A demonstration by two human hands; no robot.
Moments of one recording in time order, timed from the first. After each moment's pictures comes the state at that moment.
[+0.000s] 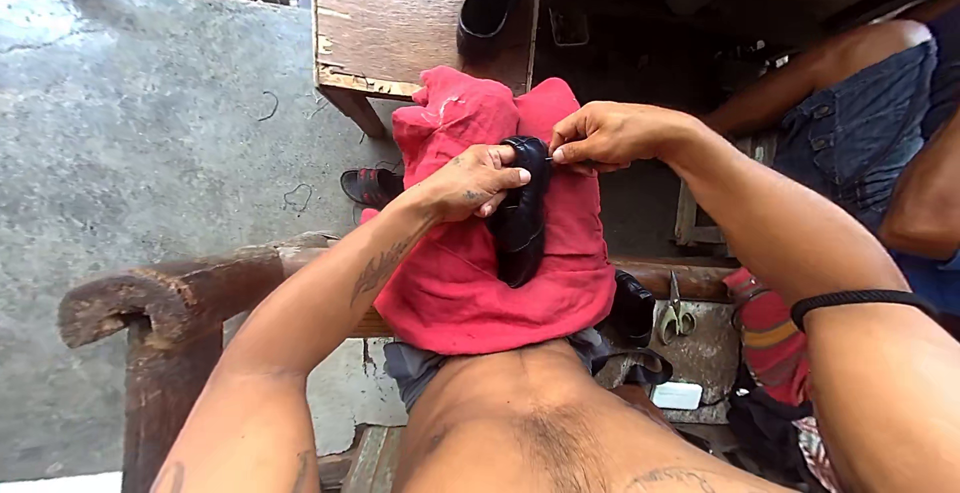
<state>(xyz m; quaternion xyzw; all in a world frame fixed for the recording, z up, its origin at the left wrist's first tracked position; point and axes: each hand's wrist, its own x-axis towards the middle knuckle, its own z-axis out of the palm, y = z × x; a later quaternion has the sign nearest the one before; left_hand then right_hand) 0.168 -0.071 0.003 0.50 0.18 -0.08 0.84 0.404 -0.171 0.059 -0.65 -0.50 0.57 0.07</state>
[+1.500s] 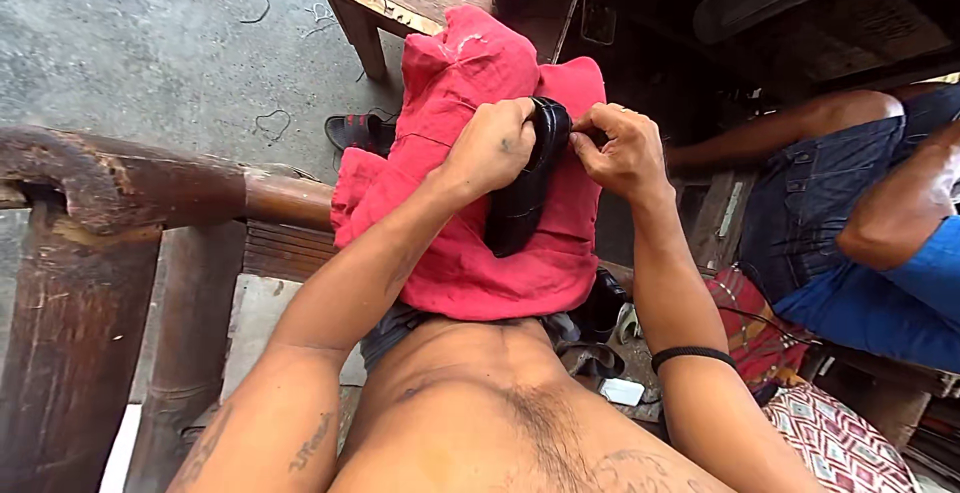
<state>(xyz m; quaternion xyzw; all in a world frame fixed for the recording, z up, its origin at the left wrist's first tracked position) 0.169 -0.104 0.013 0.82 0.31 0.05 0.48 0.368 -0.224 0.015 -0.72 -0.67 0.09 0.16</state>
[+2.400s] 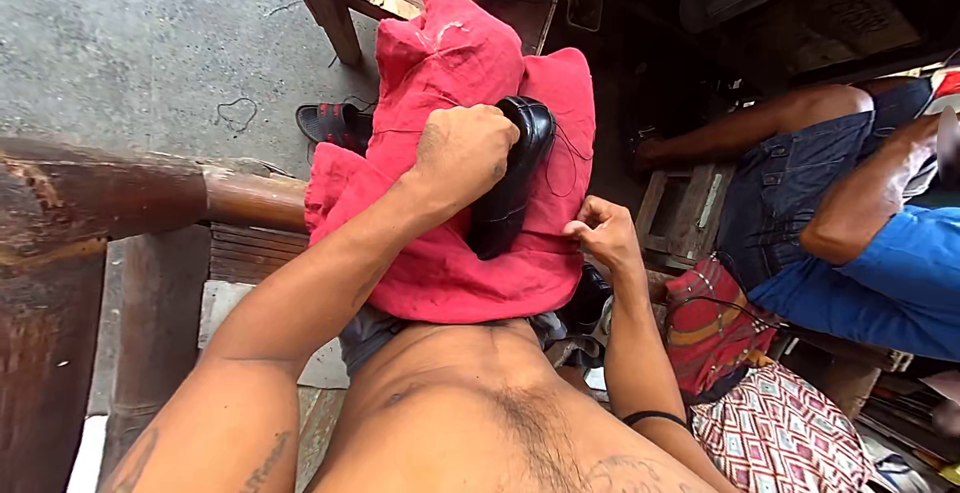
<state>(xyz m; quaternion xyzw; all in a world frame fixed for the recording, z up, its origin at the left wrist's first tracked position) 0.159 -0.109 0.010 0.94 0.24 0.03 0.25 0.354 -0.345 -0.023 -0.81 -0.47 0.26 0.23</state>
